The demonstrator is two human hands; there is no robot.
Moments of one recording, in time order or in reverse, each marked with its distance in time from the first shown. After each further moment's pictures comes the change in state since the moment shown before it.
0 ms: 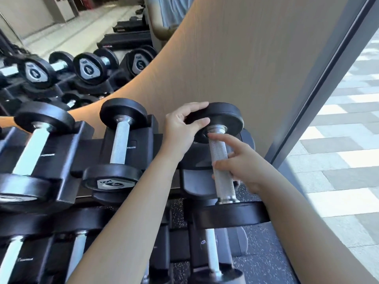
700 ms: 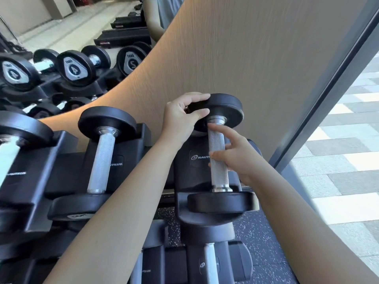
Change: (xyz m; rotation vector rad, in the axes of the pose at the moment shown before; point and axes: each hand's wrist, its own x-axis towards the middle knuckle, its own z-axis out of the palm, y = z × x) left_hand 0.080 -0.042 0.012 0.102 -0.040 0.048; right_hand 0.090 0.014 -0.016 0.017 0.076 -0.046
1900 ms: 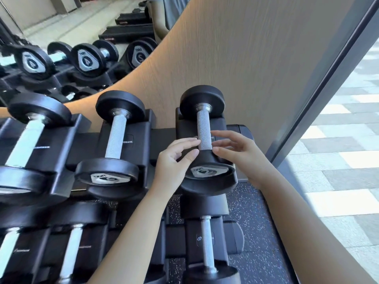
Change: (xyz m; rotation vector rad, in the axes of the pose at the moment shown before) left_hand -0.149 0.012 -0.020 -0.016 -0.024 -0.136; right_hand -0.073 0.011 -0.004 0.095 -0.043 -0.100
